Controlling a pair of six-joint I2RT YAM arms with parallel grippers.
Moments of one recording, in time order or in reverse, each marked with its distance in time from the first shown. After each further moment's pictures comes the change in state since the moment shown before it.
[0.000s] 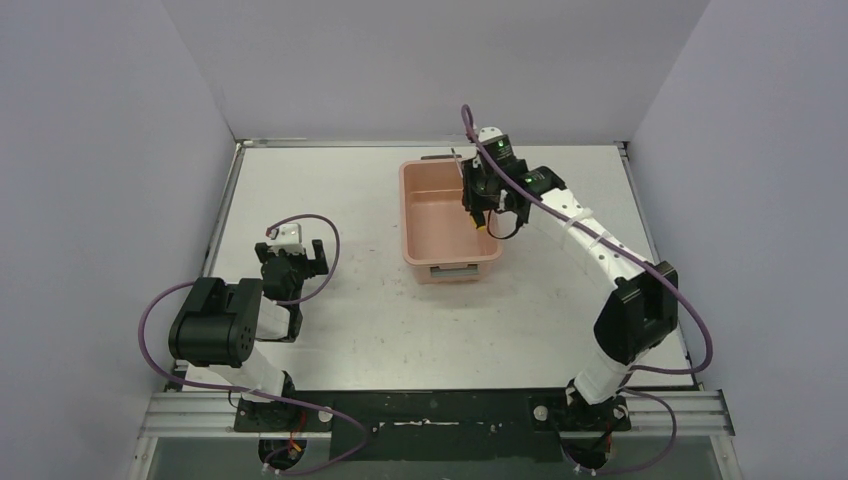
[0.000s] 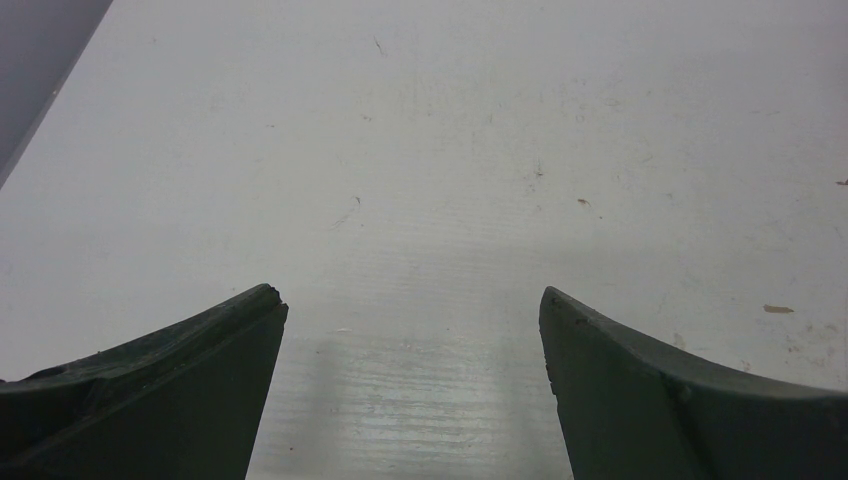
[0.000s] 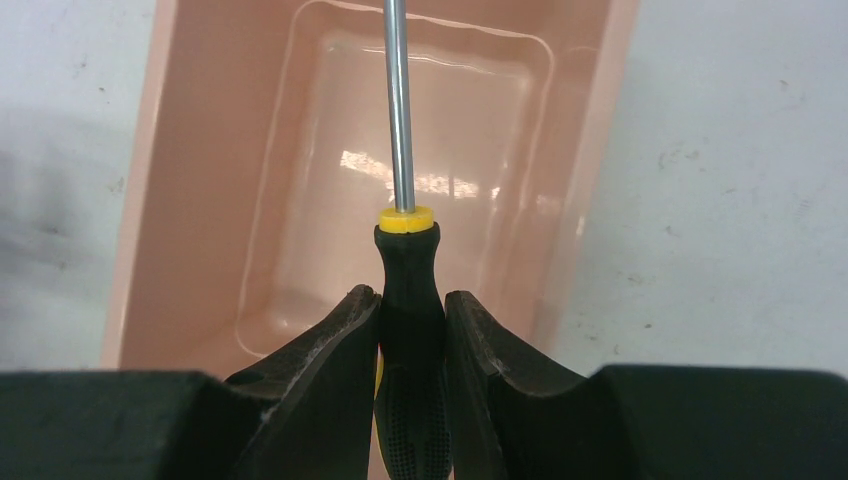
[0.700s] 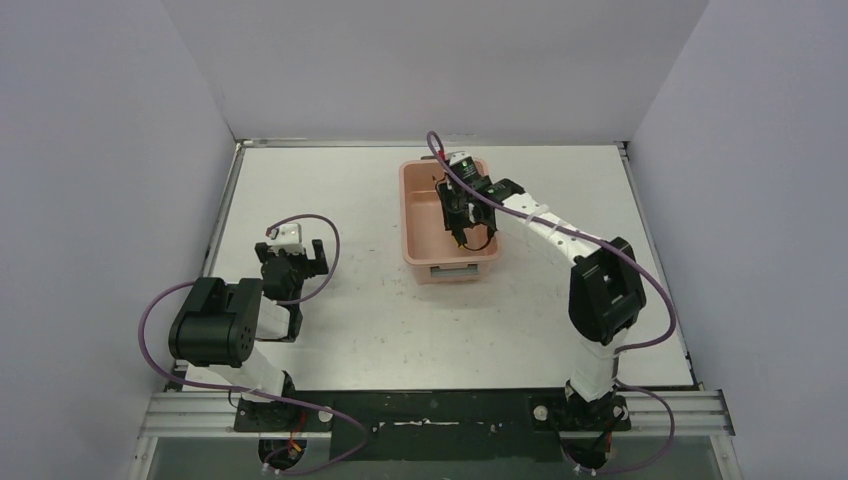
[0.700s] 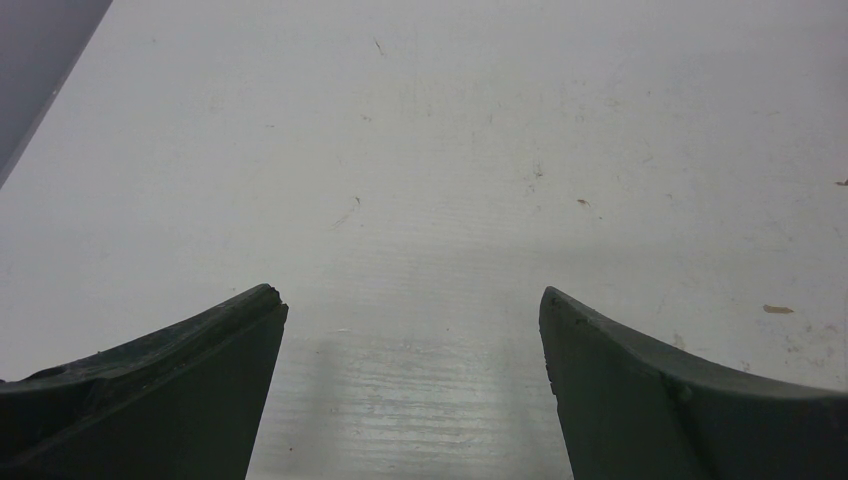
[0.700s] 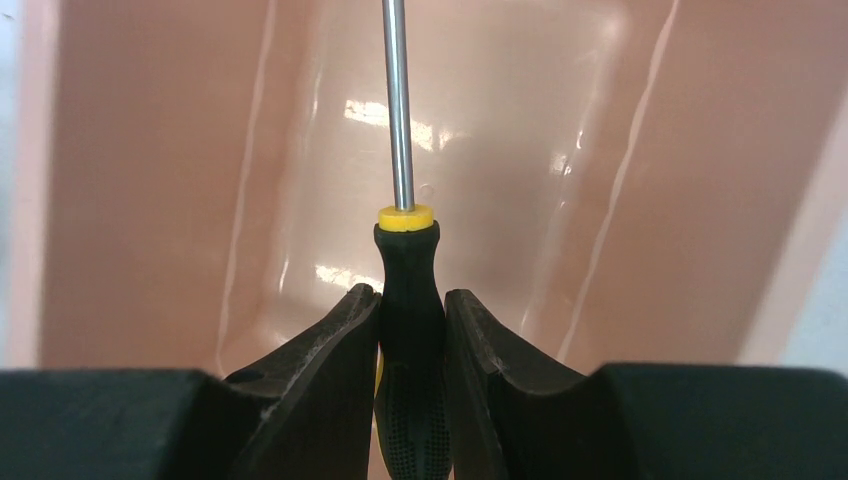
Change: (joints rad) left arm 0.000 0.000 0.000 0.000 0.000 0.000; right arm 0.112 0.172 -0.005 0.057 0.053 0.042
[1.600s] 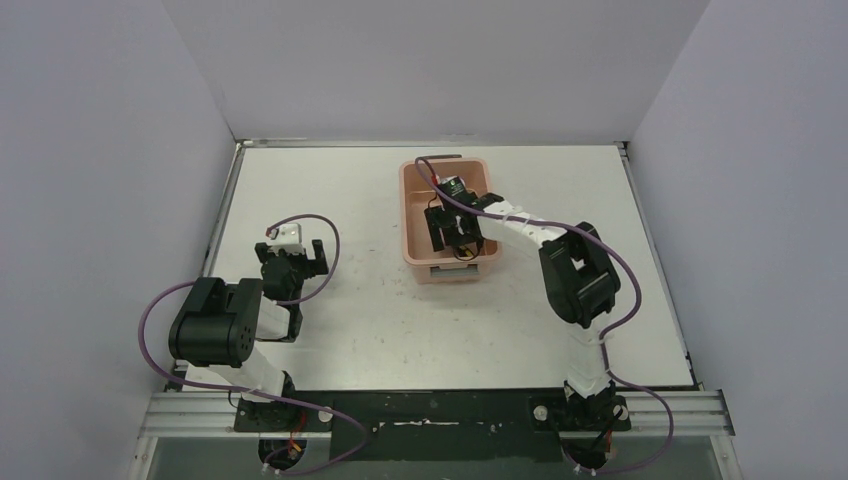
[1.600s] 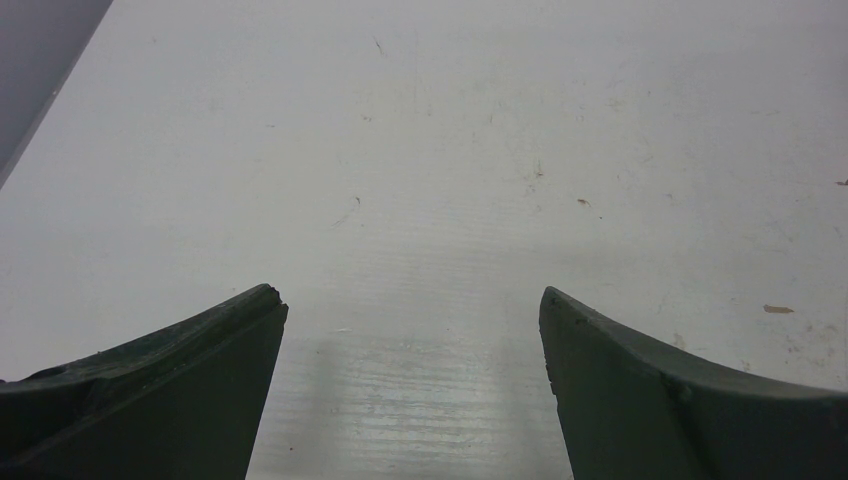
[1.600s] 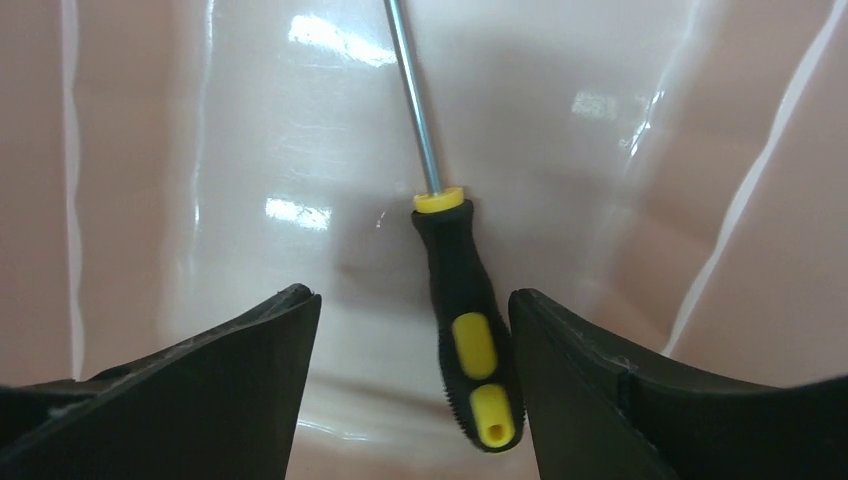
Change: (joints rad) left arm 0.000 0.000 0.000 0.000 0.000 0.000; right arm -0.001 0.195 -0.062 0.087 -0.004 -0.018
